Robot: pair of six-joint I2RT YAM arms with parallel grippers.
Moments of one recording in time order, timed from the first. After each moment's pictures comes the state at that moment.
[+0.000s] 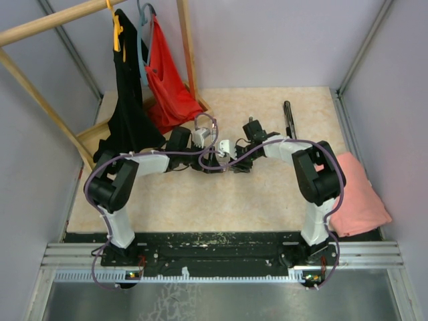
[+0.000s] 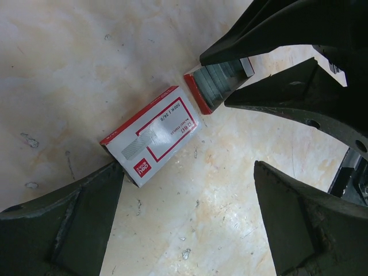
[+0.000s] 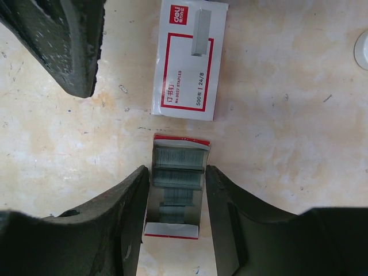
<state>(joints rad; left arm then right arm) -0.50 1.84 0.98 0.16 0.58 -0.26 0.45 1.89 1.18 -0.42 -0.59 -1.07</state>
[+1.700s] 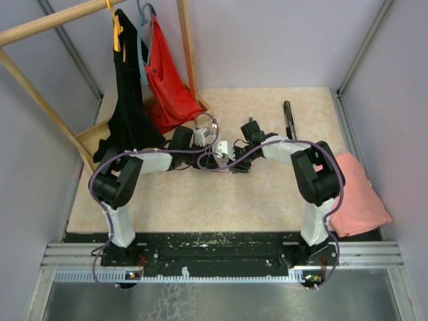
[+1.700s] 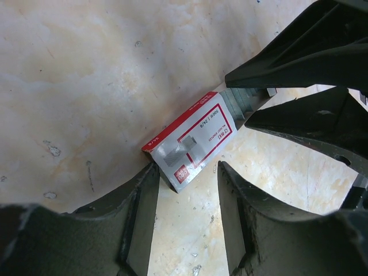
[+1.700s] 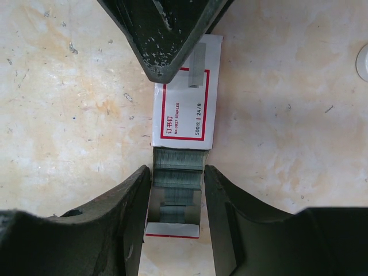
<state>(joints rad) -0.51 1.90 1.01 0.15 0.51 -0.30 0.47 1.89 1.18 -0.42 -0.58 -1.07</state>
